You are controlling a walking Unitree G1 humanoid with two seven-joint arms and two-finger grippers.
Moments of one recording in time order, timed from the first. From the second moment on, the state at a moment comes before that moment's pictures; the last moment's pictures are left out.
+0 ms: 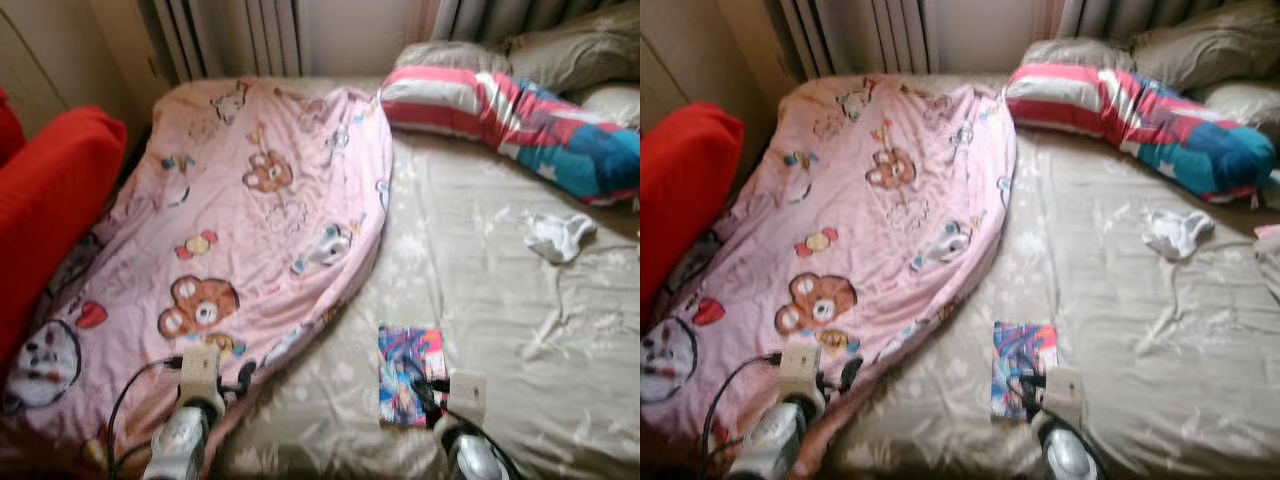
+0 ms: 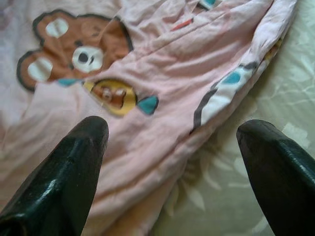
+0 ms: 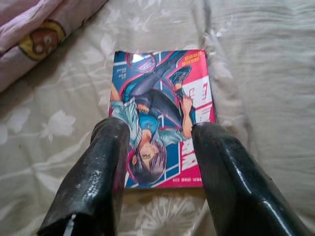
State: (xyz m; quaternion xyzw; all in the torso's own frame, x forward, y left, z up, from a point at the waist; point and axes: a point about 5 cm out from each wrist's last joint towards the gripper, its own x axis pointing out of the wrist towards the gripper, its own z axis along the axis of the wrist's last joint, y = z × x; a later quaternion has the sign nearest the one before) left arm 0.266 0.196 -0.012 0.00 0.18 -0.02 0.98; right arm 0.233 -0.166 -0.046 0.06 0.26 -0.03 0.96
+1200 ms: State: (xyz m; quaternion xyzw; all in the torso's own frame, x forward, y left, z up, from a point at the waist) left arm 0.274 0.190 -0.002 0.00 0.15 -0.03 0.99; right arm 0.241 -0.181 -0.036 0.05 0.22 -0.06 0.97
